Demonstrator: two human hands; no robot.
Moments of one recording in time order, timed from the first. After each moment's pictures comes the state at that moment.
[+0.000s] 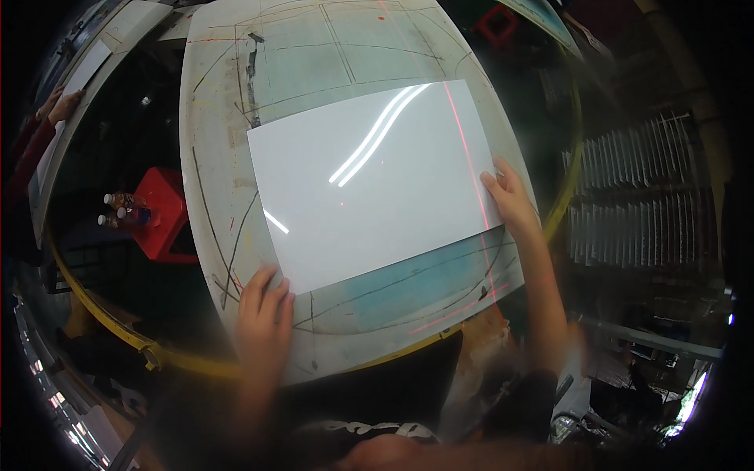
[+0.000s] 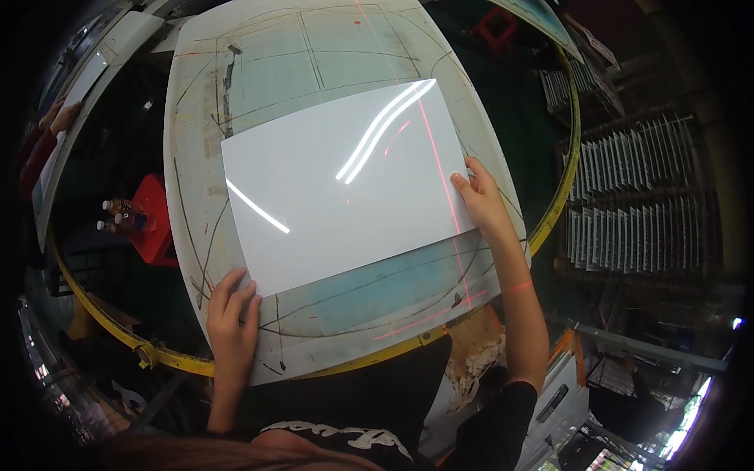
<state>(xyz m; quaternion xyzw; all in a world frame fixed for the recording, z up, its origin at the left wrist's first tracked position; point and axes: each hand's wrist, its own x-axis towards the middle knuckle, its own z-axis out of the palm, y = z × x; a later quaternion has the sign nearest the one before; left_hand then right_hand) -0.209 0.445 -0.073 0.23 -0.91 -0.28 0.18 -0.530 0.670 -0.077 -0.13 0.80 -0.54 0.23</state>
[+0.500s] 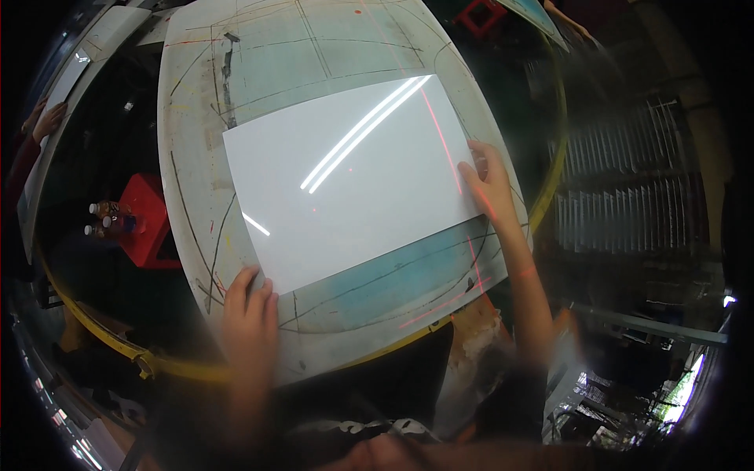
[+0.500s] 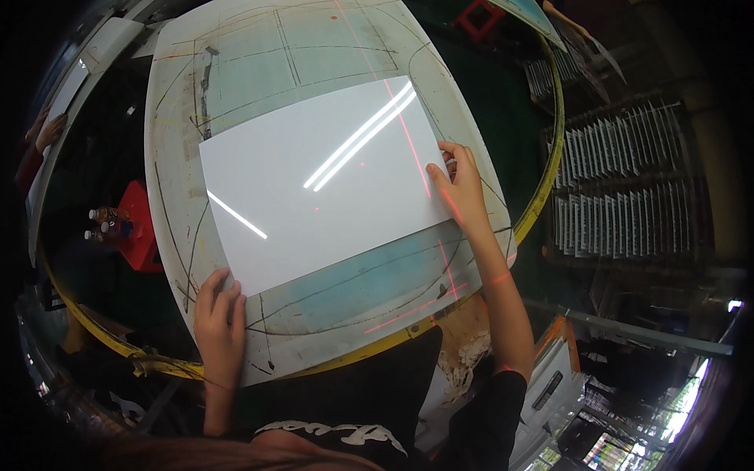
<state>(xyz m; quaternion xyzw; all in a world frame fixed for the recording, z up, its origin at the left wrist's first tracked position) -0.213 0.445 -0.071 0.22 -0.93 -0.26 0.17 -0.536 0.669 -0.095 -0.24 0.87 -0.42 0.03</state>
